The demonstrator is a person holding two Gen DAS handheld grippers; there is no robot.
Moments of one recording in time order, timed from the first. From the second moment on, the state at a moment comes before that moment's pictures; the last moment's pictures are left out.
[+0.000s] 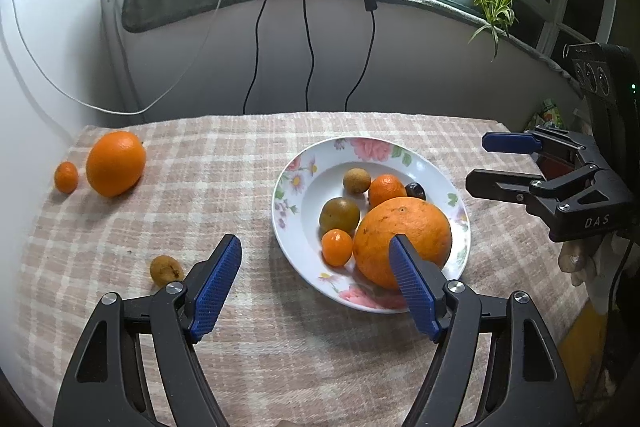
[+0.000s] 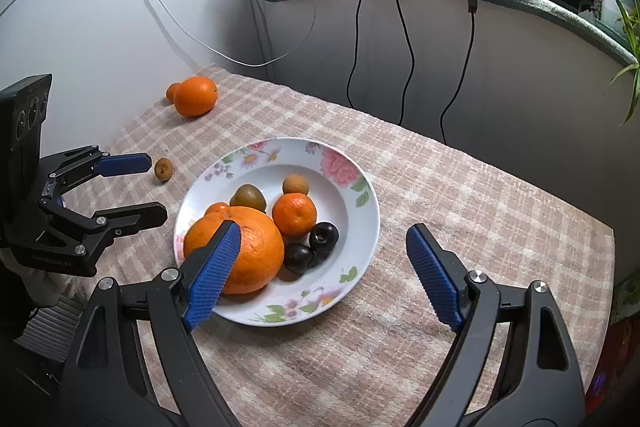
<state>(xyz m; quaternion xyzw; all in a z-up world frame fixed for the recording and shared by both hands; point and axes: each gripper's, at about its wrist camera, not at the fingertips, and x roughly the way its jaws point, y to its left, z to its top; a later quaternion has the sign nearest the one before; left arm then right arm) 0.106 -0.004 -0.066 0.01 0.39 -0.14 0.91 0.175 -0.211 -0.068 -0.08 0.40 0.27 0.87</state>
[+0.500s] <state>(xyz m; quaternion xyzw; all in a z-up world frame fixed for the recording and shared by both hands) 0.099 0.009 -0.057 0.01 0.37 -0.13 0.92 0.170 -0.187 -0.055 -0.08 0.38 0.28 0.88</state>
